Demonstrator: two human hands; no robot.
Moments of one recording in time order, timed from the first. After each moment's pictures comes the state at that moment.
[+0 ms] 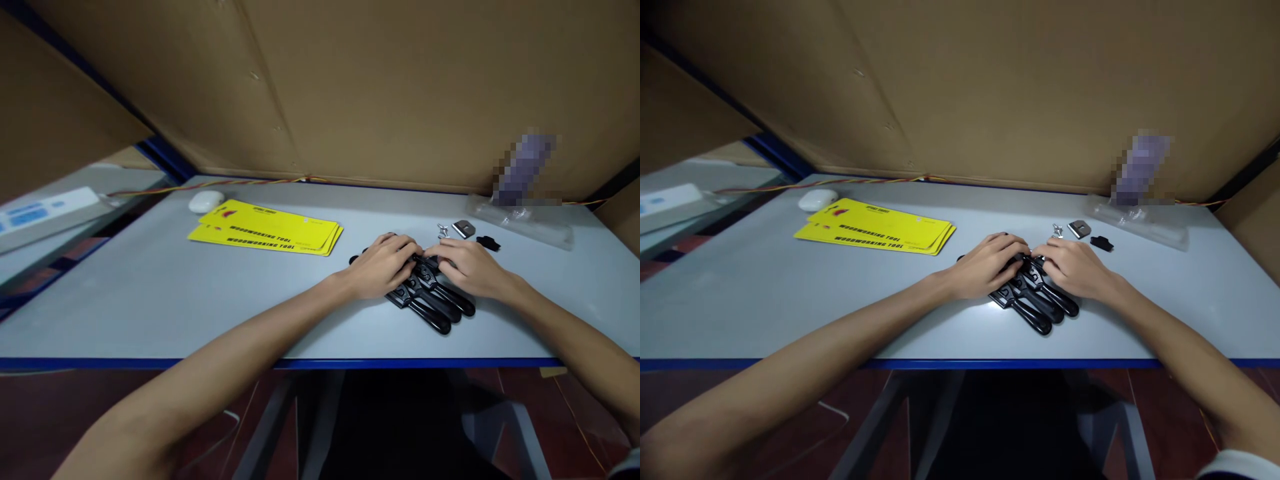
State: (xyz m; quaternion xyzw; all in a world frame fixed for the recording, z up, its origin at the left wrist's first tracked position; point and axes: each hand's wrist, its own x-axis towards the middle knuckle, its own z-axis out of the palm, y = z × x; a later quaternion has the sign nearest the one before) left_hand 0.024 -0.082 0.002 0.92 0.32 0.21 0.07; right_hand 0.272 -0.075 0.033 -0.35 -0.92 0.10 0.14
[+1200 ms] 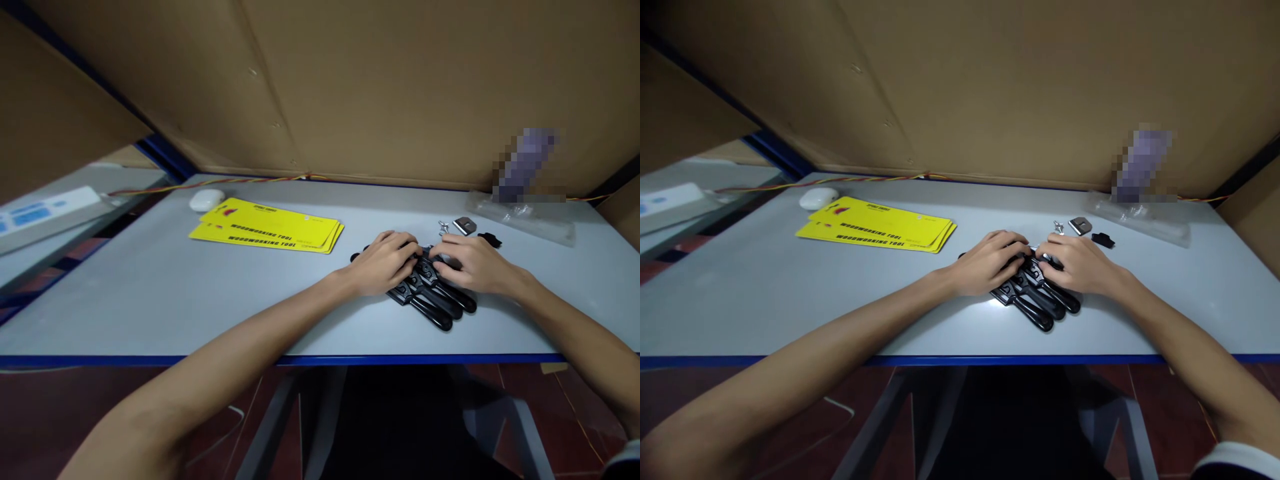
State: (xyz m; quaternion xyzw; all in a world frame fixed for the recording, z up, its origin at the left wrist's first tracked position) left_hand 0.023 -0.081 0.001 0.92 0.32 0.20 0.07; right_hand 0.277 -0.075 0.039 -0.32 -0.93 0.08 0.14
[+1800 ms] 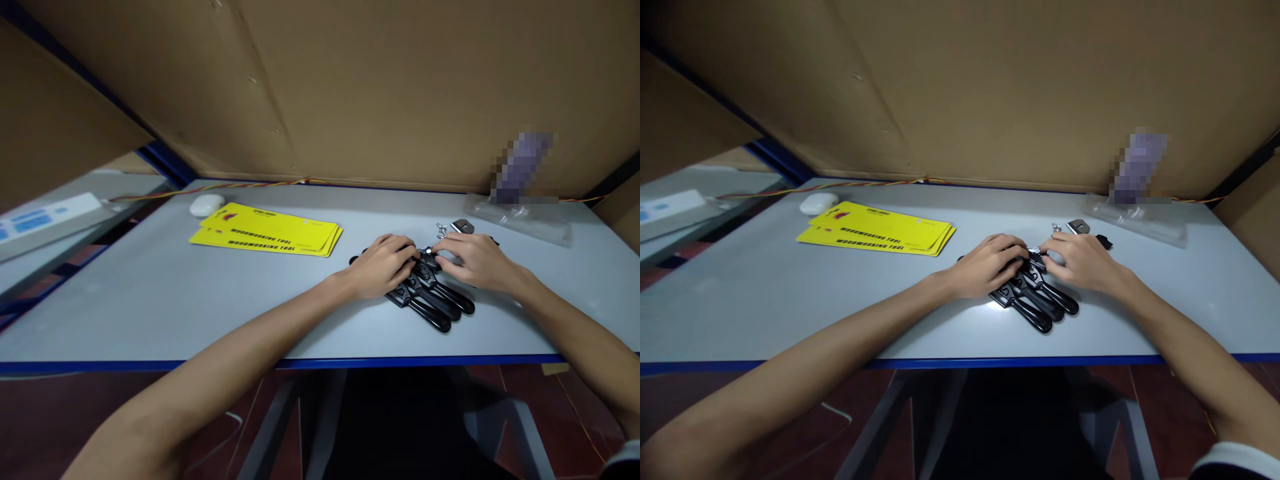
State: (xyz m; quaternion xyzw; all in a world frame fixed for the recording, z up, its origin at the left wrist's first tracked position) left_hand 0.022 -0.081 0.003 0.93 0.32 0.19 0.07; right_hand 0.280 -0.073 0.043 -0.36 -0.92 0.03 0.15
